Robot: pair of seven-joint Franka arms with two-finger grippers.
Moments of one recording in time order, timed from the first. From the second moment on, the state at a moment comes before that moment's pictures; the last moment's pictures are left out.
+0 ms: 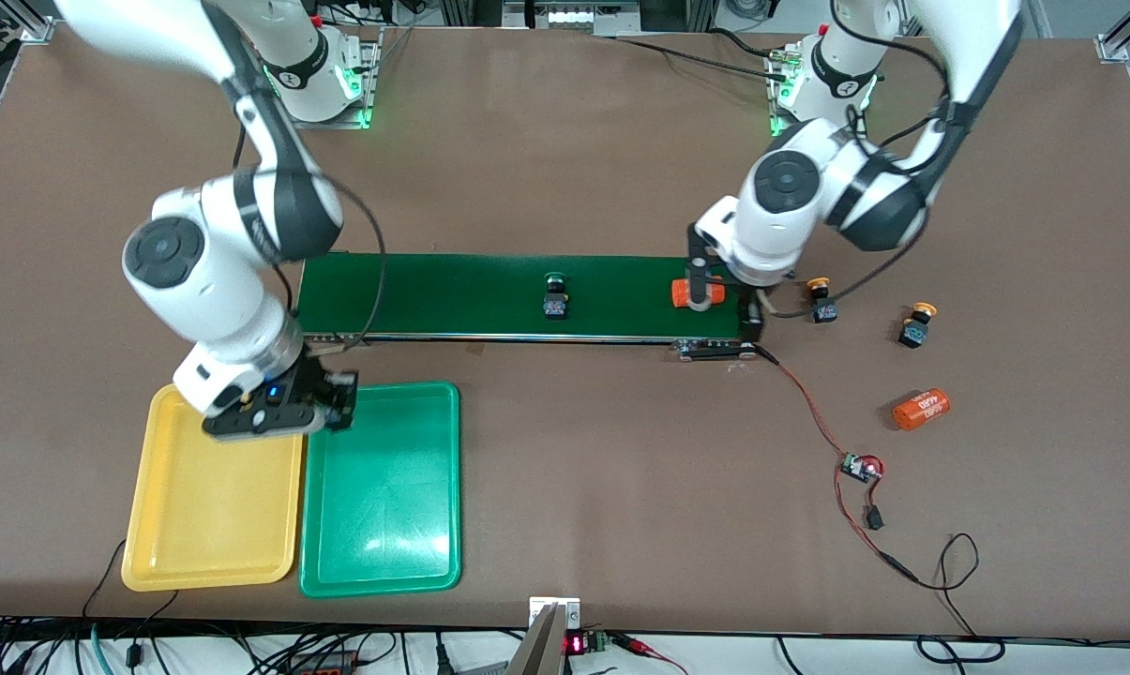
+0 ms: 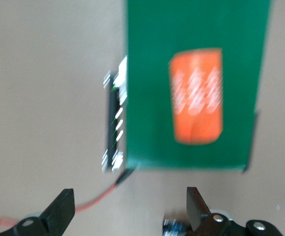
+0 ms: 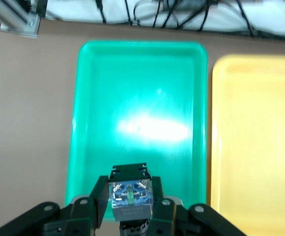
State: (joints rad) left arm 0.25 0.29 -0.69 -2.05 0.39 2.22 0.84; right arm 0.20 0.54 0.08 -1.54 -0.07 2.38 0.17
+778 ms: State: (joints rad) left arm 0.39 0.33 -0.46 -2.07 0.20 2.25 0.54; right arm 0.25 0.86 0.09 -1.52 -0.07 2.93 0.10
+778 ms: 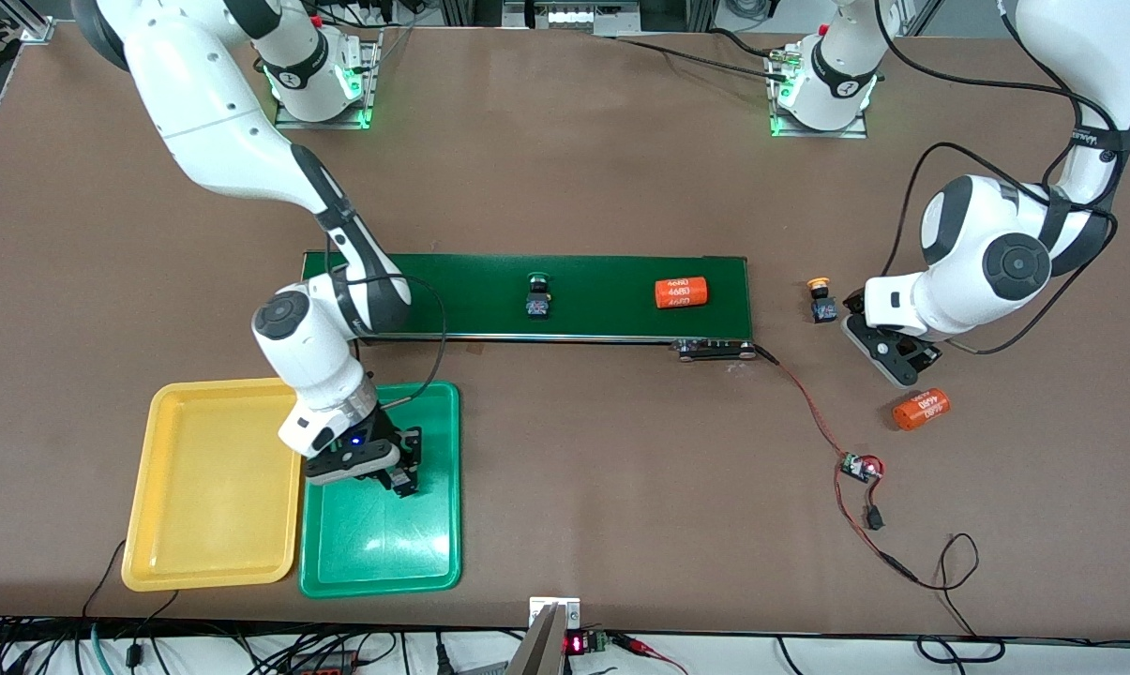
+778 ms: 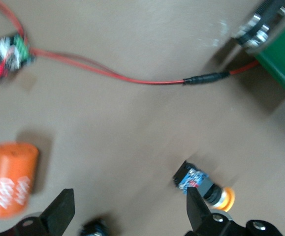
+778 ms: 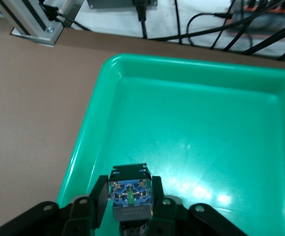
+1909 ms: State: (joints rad) left arm 0.39 0.44 -0.42 -2.17 -0.01 2.23 -0.08; right arm 0.26 0.56 0.10 -1.51 -0.07 2.18 0.27
